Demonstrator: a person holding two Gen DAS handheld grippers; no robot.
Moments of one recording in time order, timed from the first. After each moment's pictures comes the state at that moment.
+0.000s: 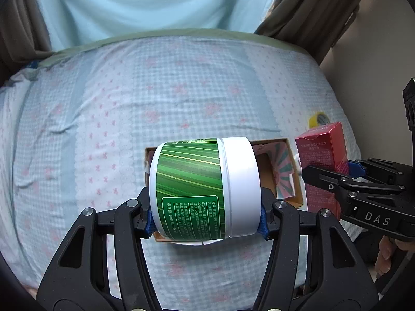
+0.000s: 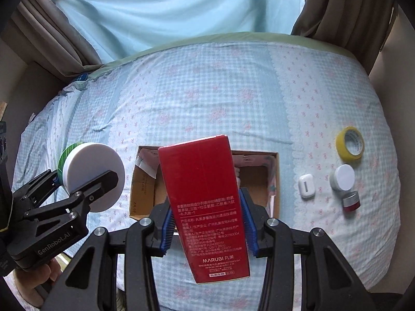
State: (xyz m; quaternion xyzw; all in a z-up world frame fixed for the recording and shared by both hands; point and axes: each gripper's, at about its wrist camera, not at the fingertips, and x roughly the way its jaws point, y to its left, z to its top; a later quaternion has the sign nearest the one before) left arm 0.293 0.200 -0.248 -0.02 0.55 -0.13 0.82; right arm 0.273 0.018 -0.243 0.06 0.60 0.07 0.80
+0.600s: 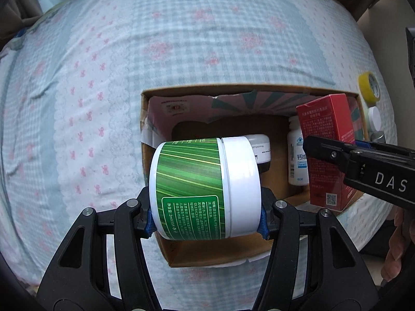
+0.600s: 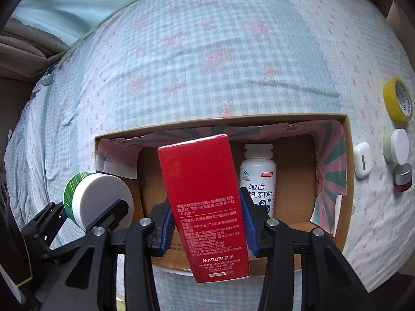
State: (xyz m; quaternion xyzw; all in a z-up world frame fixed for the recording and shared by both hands) left arm 0.331 0.208 -0.403 0.02 0.66 -0.10 0.75; right arm 0.333 0.038 -0.395 0.12 0.69 0.02 0.71
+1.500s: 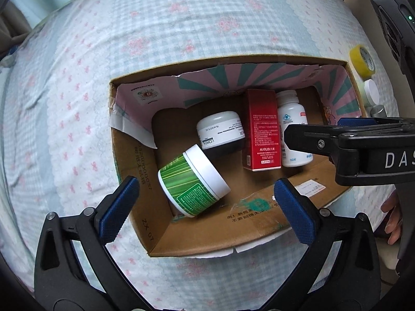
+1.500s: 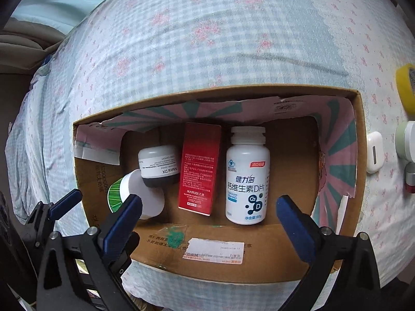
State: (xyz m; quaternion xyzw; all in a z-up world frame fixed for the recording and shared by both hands) left arm 0.306 0.182 -0.402 0.06 0.65 -0.13 0.74; right arm 0.322 0.015 -0.419 0.13 0.71 0.05 0.69
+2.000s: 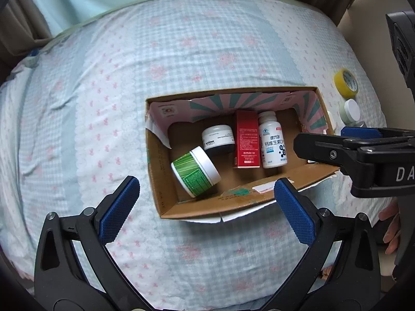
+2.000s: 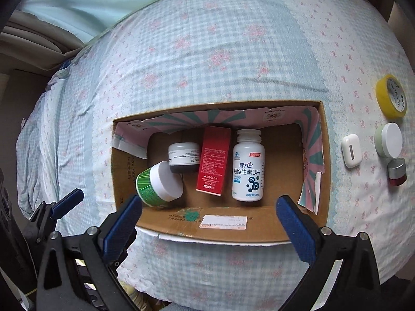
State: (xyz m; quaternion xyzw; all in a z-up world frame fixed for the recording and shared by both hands) left arm 0.266 0.194 -0.310 0.04 0.60 -0.11 0.79; right arm 0.288 0.020 -0.332 0.12 0.67 0.07 0.73
